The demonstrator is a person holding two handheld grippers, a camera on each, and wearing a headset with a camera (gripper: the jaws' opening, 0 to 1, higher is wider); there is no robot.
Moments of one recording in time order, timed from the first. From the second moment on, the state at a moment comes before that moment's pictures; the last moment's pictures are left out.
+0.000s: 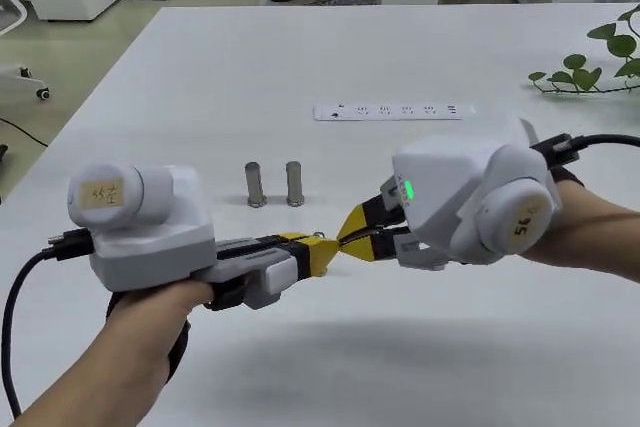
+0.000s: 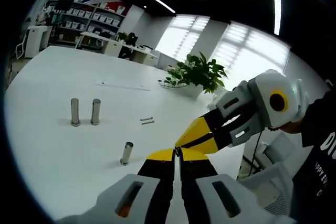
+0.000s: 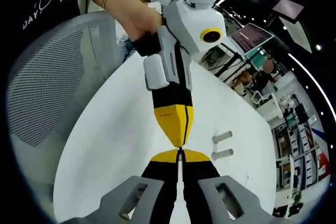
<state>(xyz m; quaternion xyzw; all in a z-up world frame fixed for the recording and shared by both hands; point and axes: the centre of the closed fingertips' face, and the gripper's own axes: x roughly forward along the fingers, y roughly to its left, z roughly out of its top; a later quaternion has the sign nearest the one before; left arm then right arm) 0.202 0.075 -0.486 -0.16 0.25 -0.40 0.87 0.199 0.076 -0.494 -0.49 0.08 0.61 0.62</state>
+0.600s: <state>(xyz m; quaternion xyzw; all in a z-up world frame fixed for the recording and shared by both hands) 0.201 0.075 -0.483 -0.04 0.19 -0.43 0.88 0.199 0.076 -0.494 -0.47 0.09 0.60 0.64</state>
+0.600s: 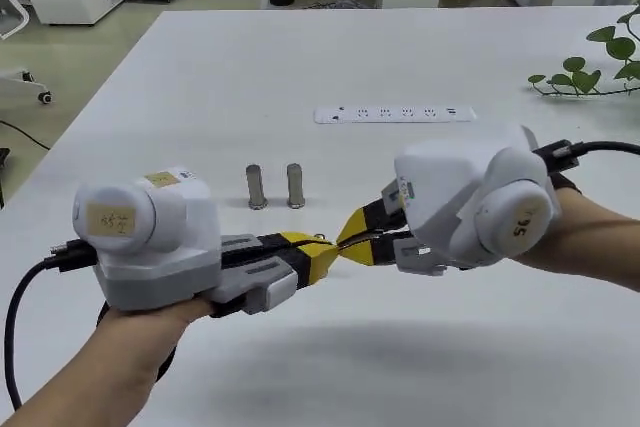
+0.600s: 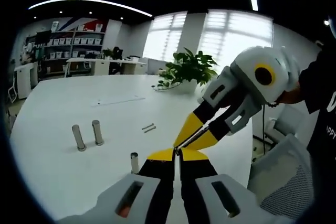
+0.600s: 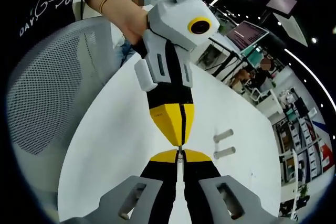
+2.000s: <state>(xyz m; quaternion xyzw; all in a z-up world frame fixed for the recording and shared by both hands) 0.177 0.061 -0.489 0.07 0.15 -0.53 0.83 0.172 0.066 -0.508 -0.21 0.24 0.66 0.68</state>
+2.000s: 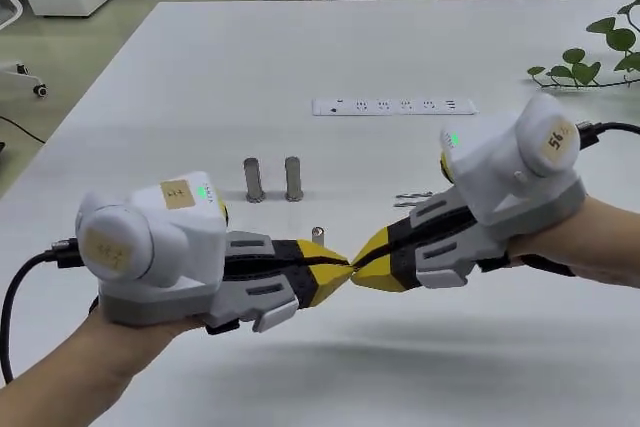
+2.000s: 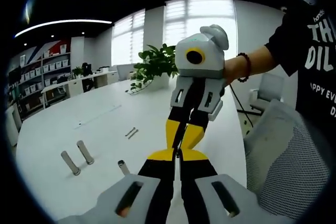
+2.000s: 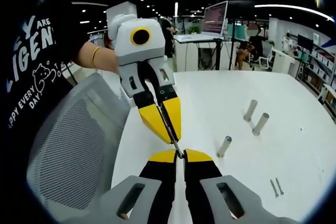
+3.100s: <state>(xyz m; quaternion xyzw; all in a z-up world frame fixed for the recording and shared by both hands) 0.202 0.079 -0.503 0.07 0.15 -0.45 0.88 0.210 0.054 -0.522 -0.35 0.24 0.61 0.68</state>
